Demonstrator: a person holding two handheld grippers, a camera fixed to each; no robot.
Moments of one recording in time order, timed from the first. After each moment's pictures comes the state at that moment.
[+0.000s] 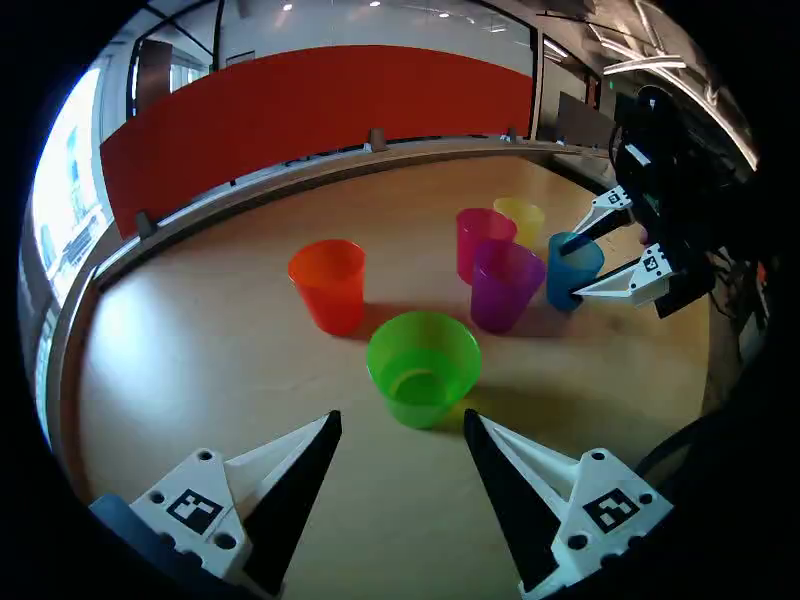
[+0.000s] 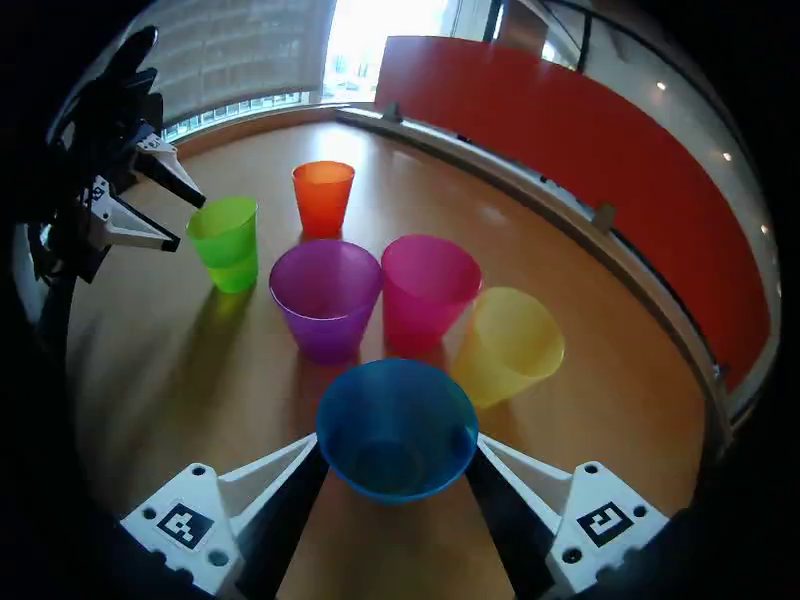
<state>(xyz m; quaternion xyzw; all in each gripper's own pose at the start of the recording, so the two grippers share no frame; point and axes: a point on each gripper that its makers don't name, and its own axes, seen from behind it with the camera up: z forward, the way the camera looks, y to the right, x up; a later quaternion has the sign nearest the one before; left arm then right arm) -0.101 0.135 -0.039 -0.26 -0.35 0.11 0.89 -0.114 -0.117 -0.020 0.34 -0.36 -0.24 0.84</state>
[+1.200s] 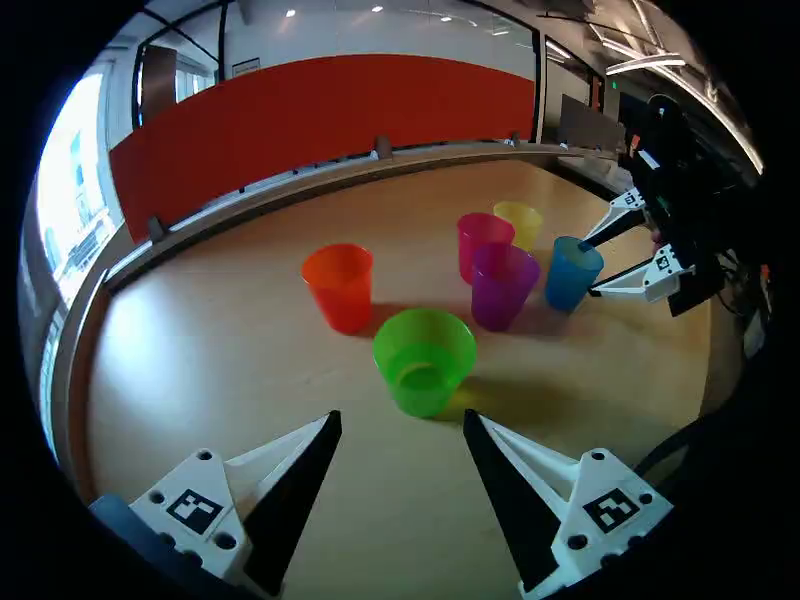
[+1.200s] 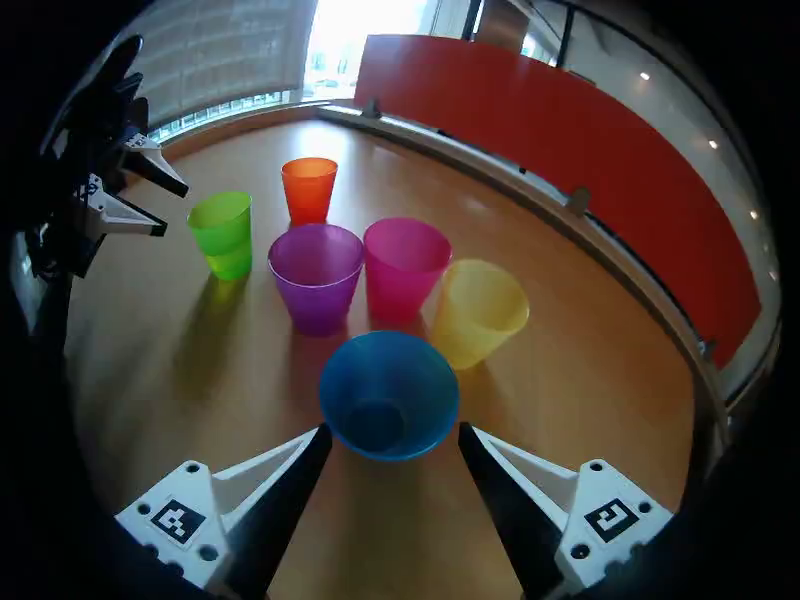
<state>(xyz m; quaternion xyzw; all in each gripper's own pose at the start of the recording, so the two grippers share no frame) -0.087 0.126 -0.054 -0.24 -0.34 0.12 0.90 -0.105 -0.087 -0.039 0.31 -0.36 -0.23 0.85</state>
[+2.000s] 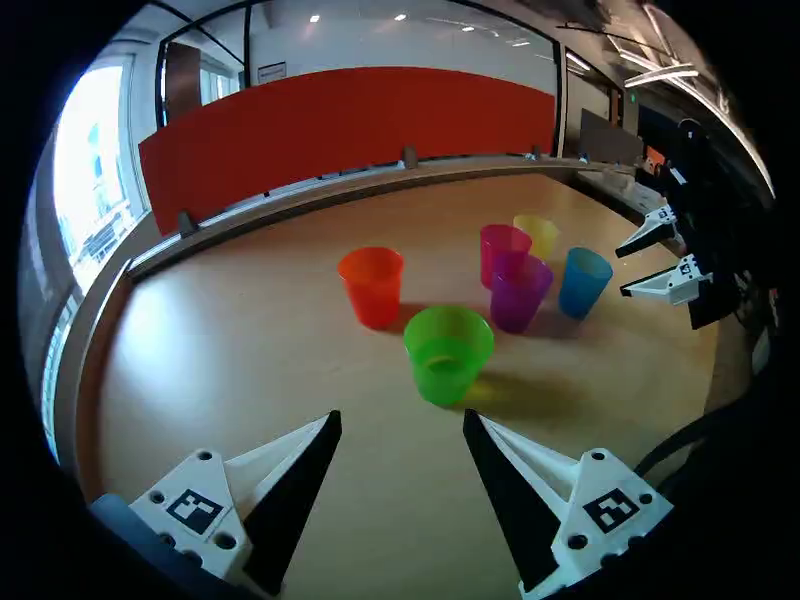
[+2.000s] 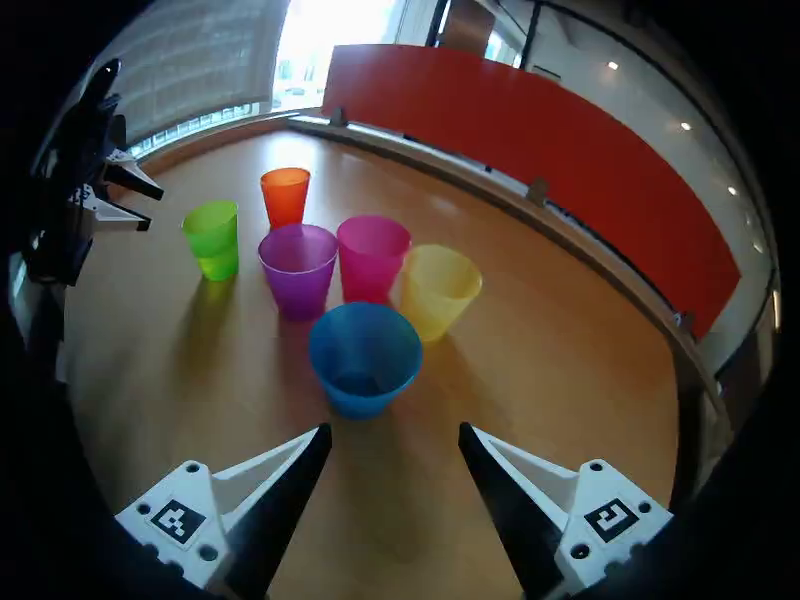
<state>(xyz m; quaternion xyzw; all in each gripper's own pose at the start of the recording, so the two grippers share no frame) -0.073 0.097 -0.066 -0.20 -0.33 0.10 0.92 -0.090 -0.060 -0.066 0.25 -0.36 -0.21 0.88</state>
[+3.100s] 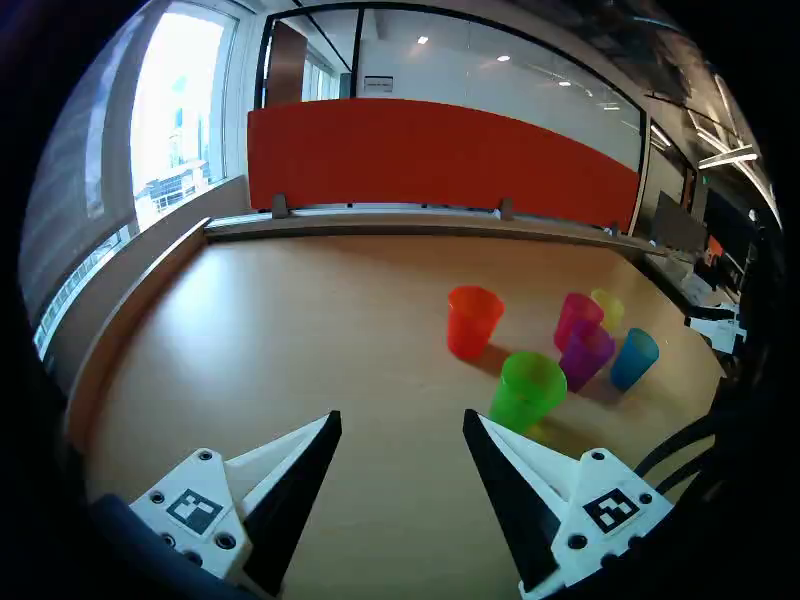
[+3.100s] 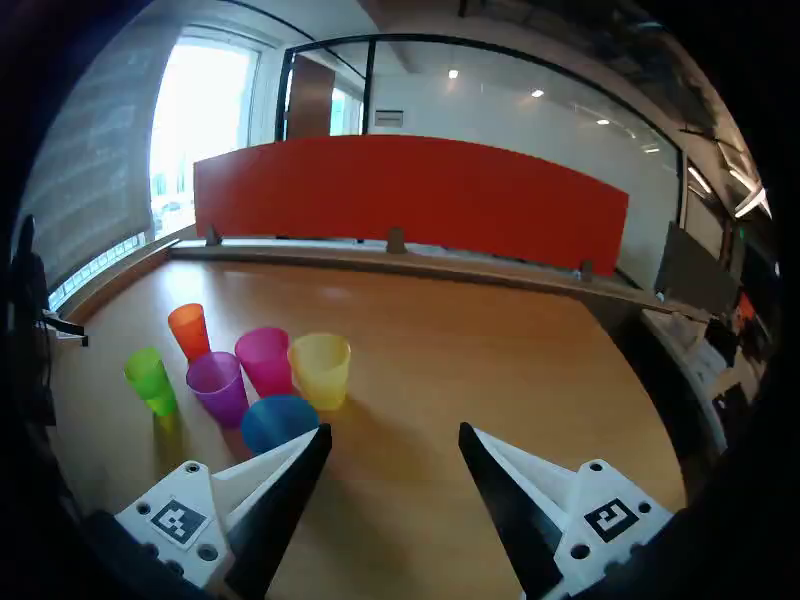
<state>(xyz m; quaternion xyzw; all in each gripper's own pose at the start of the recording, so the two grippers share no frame) -0.044 0.026 -0.060 -0.08 -0.28 0.00 0.96 -0.023 -0.016 -0.047 0.07 -0.23 -0.05 0.97</state>
